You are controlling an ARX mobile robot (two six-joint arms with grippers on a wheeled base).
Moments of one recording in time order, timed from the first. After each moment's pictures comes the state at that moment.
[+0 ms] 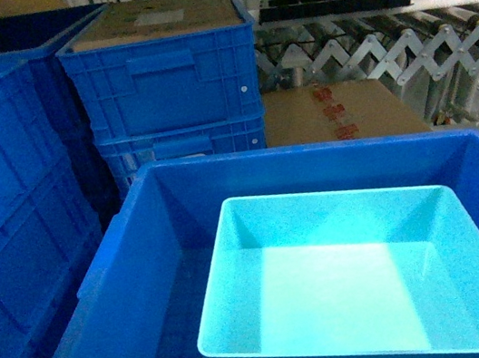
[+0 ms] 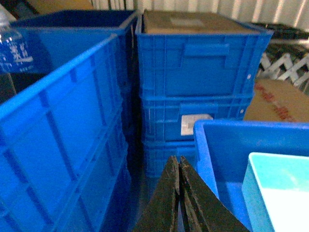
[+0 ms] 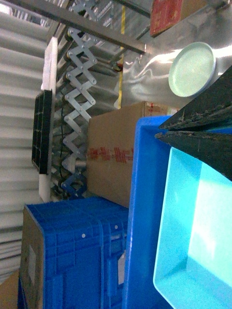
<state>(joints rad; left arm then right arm) -0.10 1.51 0.20 1.29 -0.11 0.00 0.02 1.47 0.17 1.29 0.00 0.00</state>
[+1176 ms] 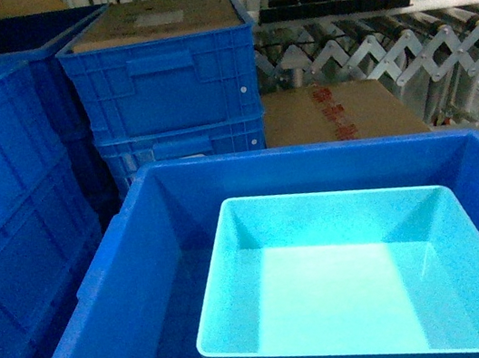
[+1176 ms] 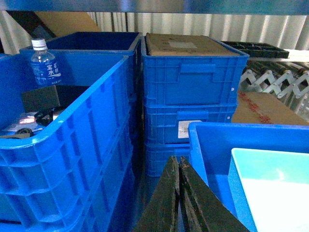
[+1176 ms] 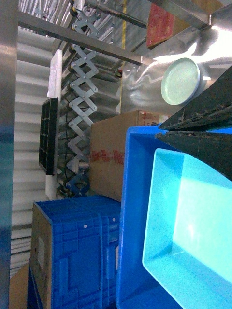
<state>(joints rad) 0.00 0.33 0.01 0.34 0.00 0.00 0.00 0.31 0.01 0.31 0.00 0.00</state>
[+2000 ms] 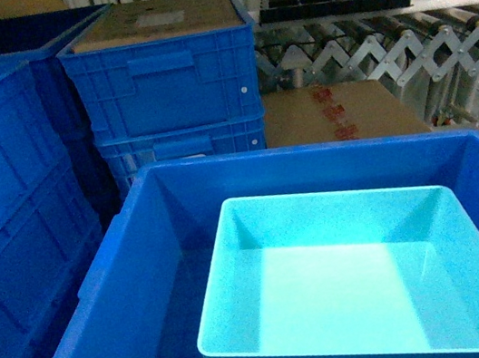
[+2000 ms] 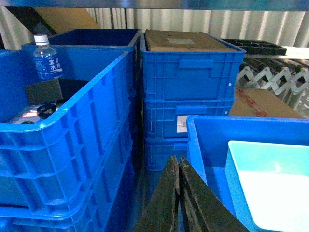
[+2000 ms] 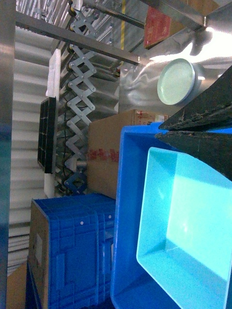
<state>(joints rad) 0.00 0.01 0.02 0.00 0.00 0.00 0.00 0.00 0.01 0.00 0.00 0.00</state>
